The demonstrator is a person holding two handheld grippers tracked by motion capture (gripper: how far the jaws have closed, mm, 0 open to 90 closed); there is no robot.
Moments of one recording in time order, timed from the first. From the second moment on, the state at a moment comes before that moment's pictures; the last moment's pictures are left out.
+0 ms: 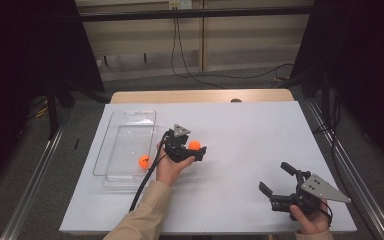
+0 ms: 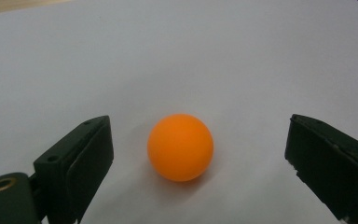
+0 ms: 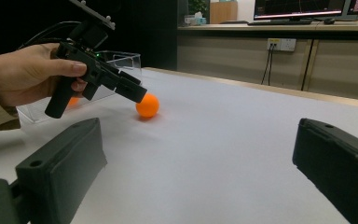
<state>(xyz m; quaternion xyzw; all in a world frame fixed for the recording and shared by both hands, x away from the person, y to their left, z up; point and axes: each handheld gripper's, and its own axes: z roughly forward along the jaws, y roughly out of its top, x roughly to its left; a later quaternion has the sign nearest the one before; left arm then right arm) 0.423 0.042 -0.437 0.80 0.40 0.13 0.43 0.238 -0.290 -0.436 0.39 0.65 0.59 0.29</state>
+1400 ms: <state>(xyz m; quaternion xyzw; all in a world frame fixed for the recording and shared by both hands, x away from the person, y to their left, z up) 0.431 0.037 -0.451 0.80 0.41 0.12 0.42 0.238 -0.291 -0.436 0.39 0.65 0.59 0.29</state>
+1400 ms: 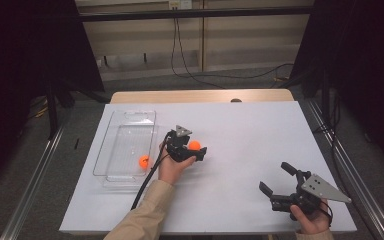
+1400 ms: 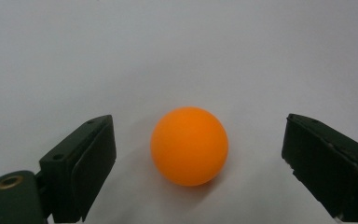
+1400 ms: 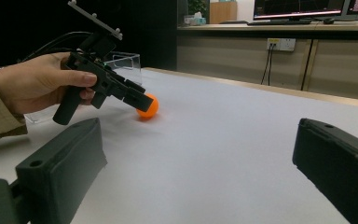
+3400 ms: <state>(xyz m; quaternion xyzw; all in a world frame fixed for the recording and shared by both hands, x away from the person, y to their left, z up) 0.436 0.038 -0.459 0.81 0.41 0.11 0.40 0.238 -0.291 -0.436 0.39 0.65 0.59 0.29</state>
